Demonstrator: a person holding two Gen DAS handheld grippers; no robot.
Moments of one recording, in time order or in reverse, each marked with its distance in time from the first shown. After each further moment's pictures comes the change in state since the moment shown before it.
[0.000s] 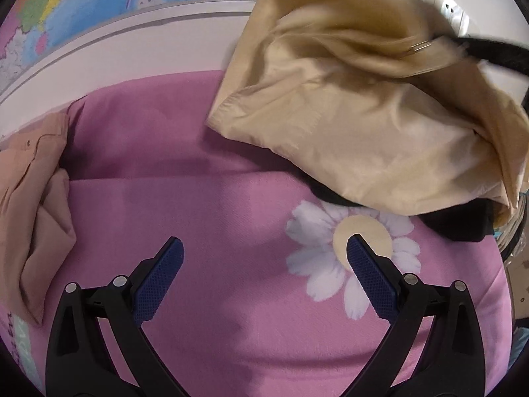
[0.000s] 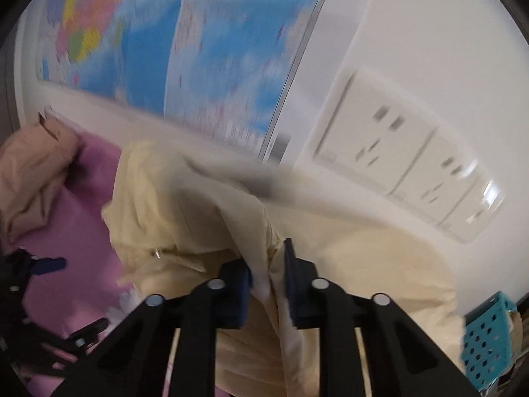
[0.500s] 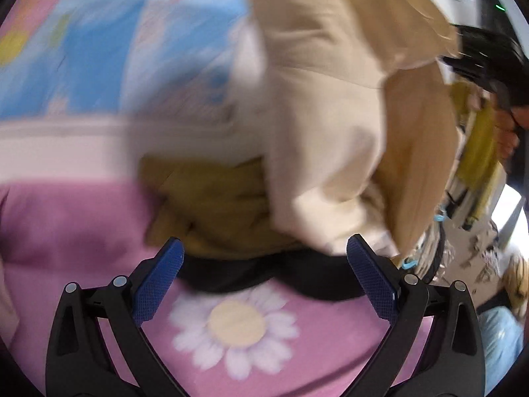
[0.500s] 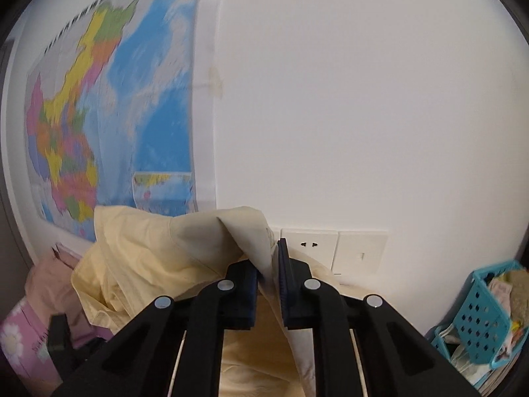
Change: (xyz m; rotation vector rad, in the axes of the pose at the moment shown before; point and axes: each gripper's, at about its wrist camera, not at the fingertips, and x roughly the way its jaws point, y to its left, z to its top) left arm -0.061 -0.039 0.019 0.122 -0.375 -0.457; right arm -0.153 -0.131 0.014 0.359 -0.318 -0.011
